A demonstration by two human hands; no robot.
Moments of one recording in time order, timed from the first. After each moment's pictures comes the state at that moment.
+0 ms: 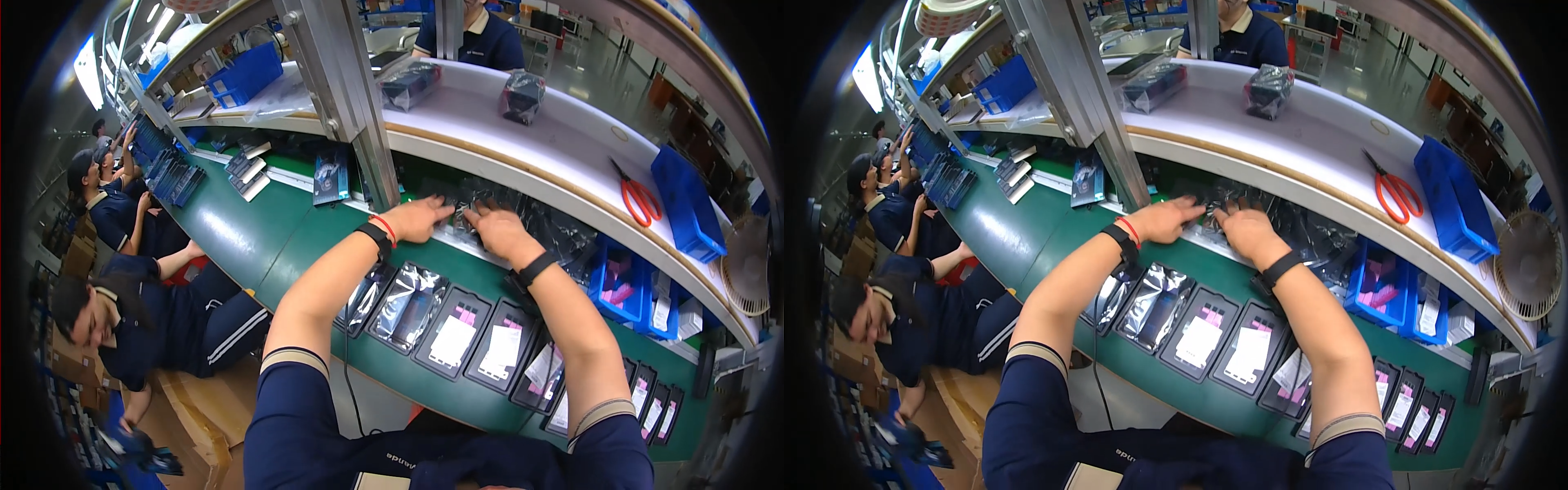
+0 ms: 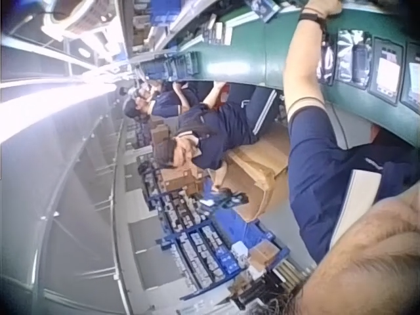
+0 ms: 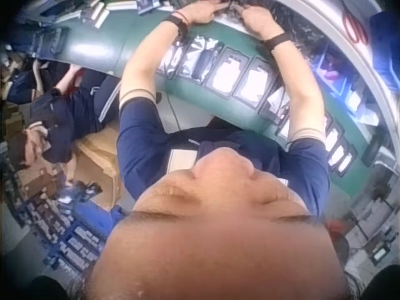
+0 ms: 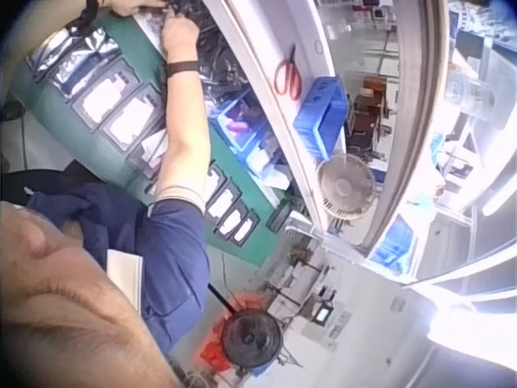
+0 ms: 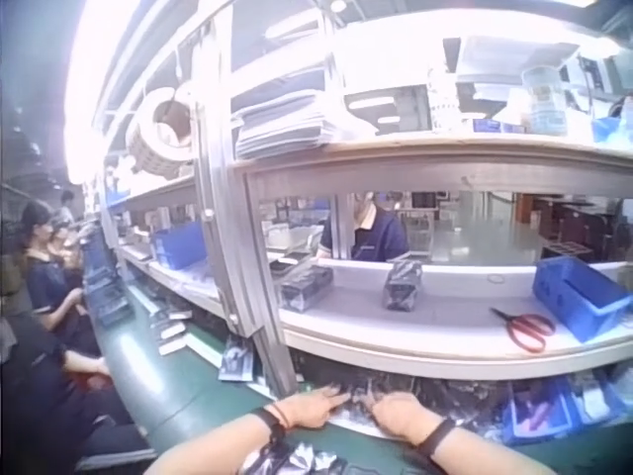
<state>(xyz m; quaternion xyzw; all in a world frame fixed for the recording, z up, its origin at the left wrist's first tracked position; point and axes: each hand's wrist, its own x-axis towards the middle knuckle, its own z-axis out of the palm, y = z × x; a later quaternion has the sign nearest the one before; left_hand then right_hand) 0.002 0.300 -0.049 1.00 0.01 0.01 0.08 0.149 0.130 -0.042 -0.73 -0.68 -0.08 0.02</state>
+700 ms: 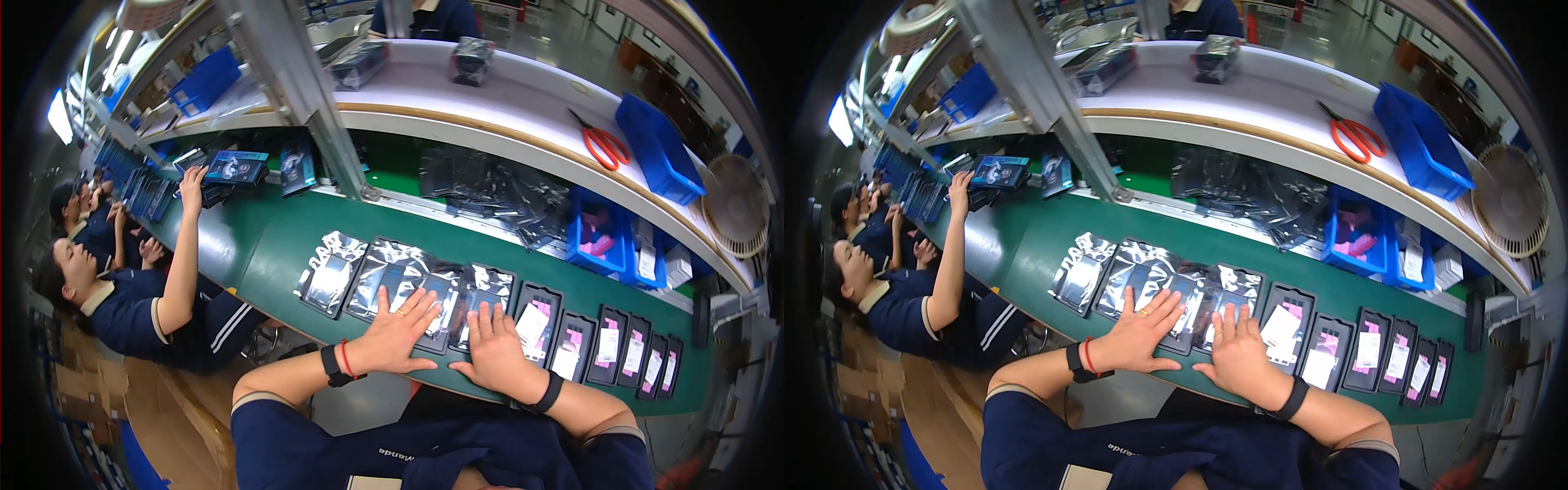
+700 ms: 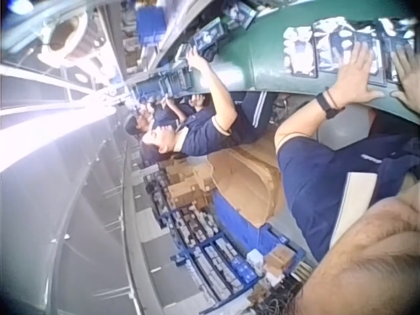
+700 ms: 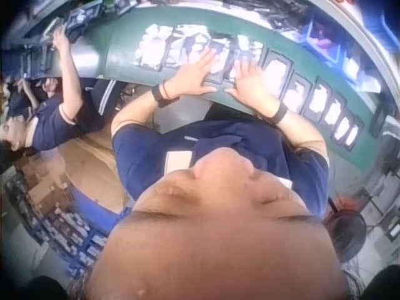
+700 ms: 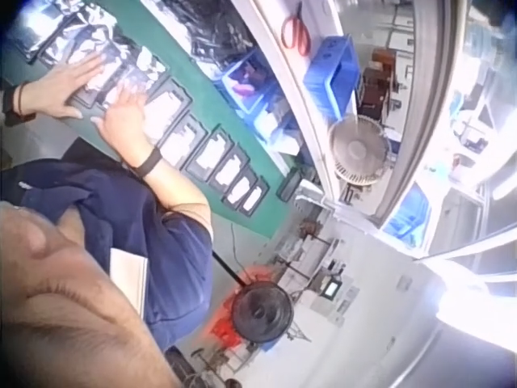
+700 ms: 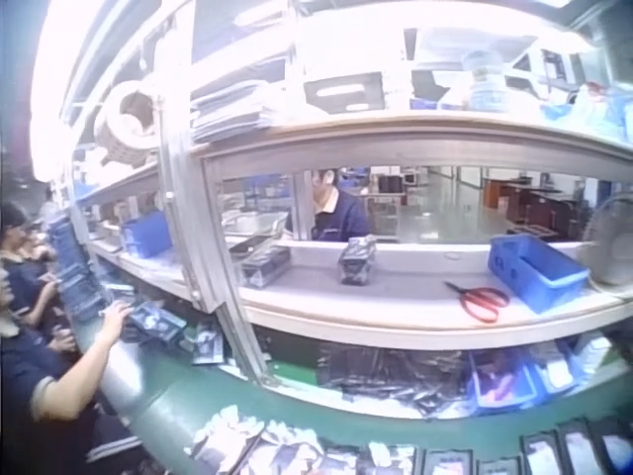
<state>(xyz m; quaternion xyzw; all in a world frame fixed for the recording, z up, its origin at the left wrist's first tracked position) -0.149 0.097 -0.045 0.99 -0.02 -0.04 0.10 -0.013 -0.087 -0.048 -0.77 -0.64 0.00 0.04</state>
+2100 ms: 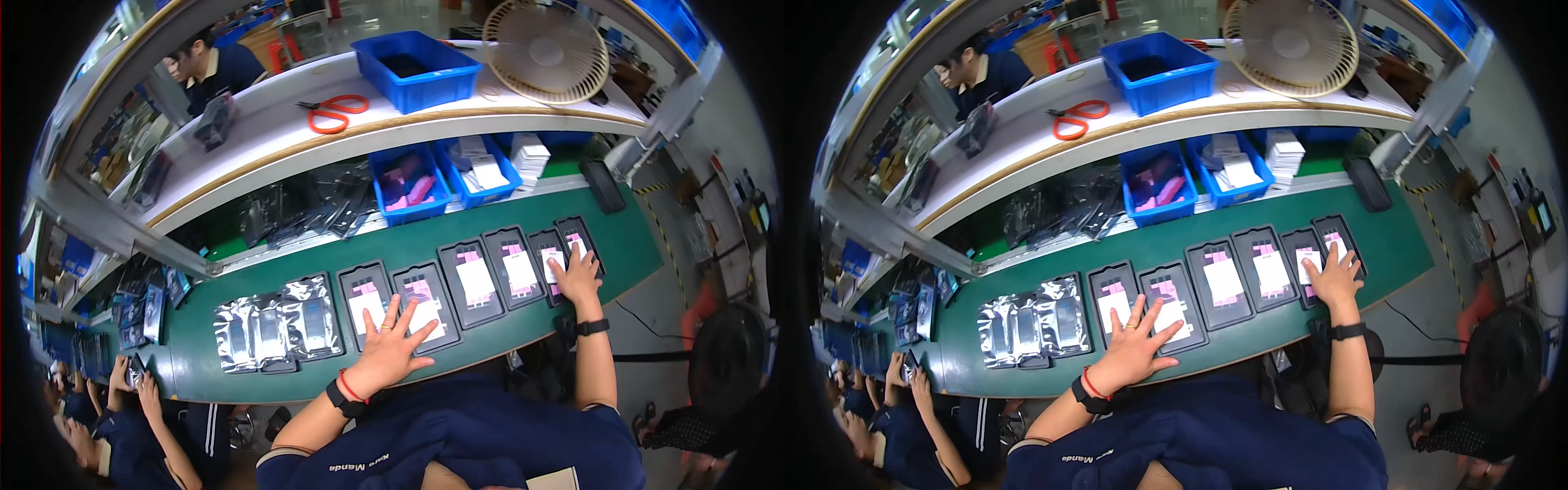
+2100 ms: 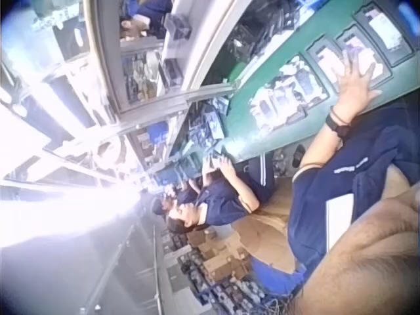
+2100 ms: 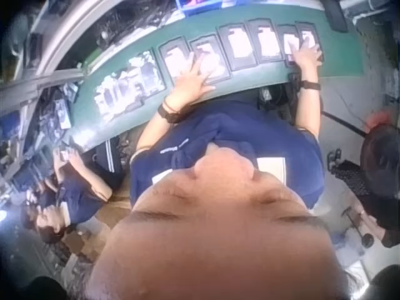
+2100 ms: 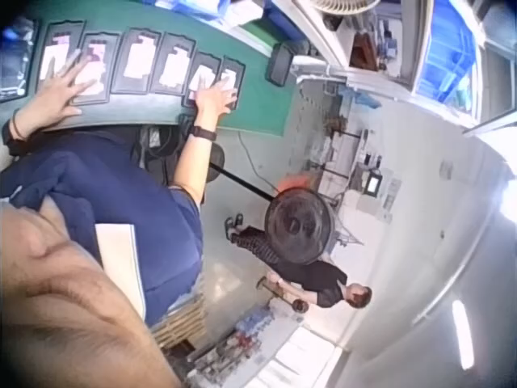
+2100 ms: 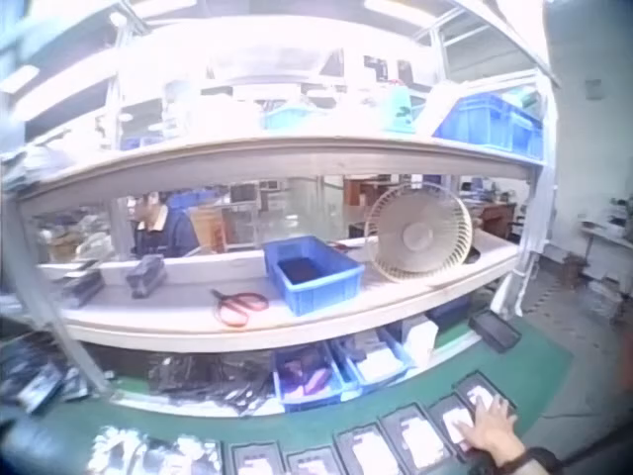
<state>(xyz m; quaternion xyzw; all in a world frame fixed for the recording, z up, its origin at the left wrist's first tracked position) -0.039 -0.068 -0.061 0.98 -0.14 -0.06 0.12 0.156 -0.398 -0.068 -0.99 0.11 0.10 0.06</state>
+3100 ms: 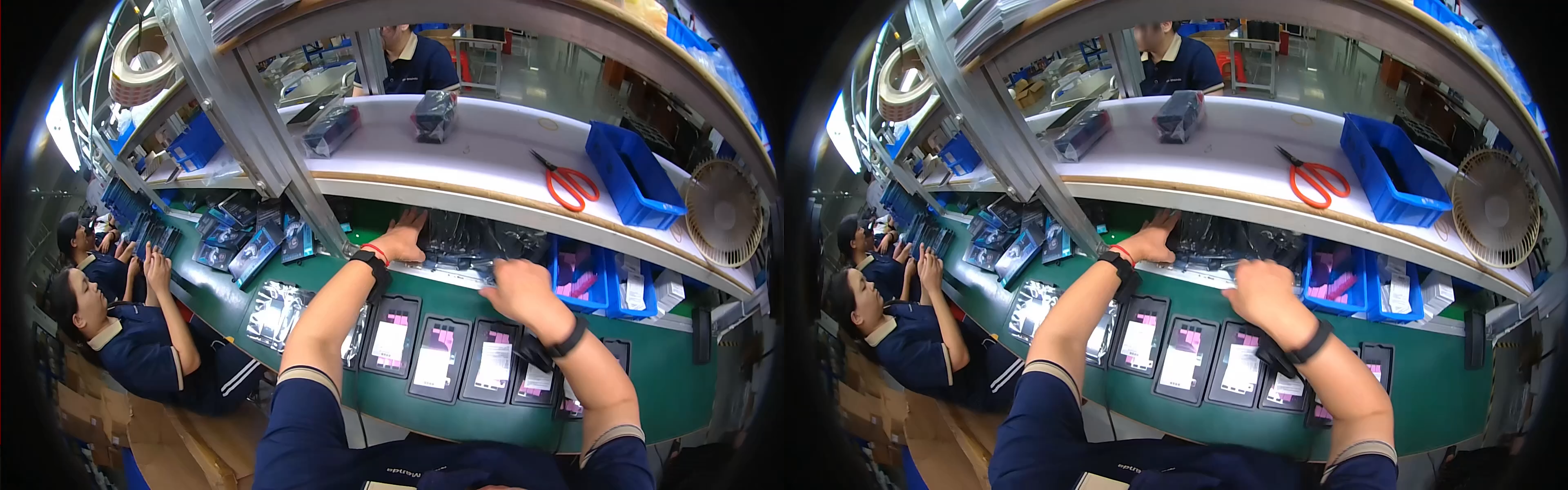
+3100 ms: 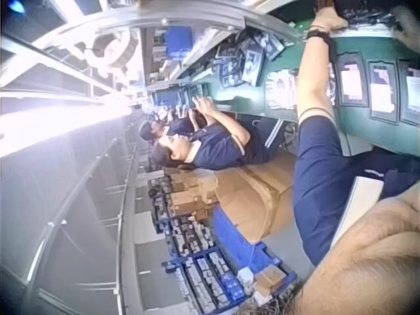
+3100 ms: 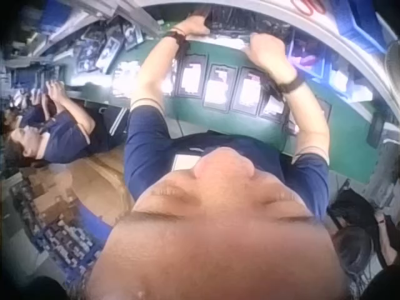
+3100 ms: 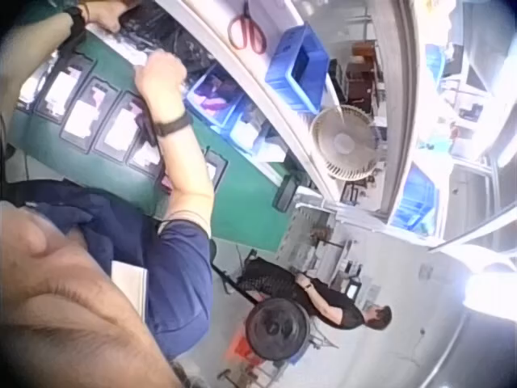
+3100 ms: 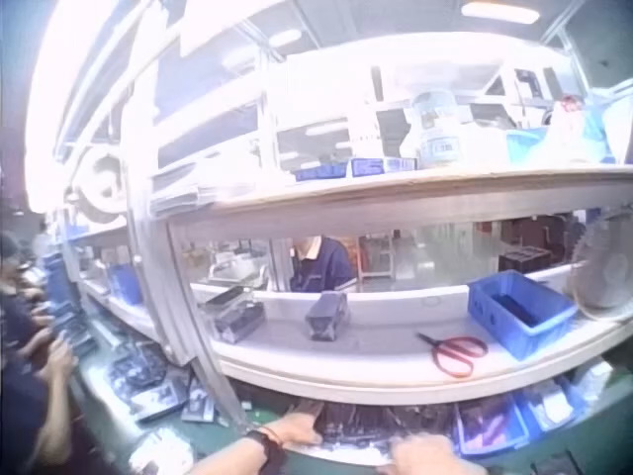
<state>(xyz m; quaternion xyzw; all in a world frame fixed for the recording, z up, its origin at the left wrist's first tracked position) 0.078 0.244 -0.041 0.98 0.14 -0.02 0.12 0.133 -0.019 0.035 -0.87 -0.48 0.04 0.04</state>
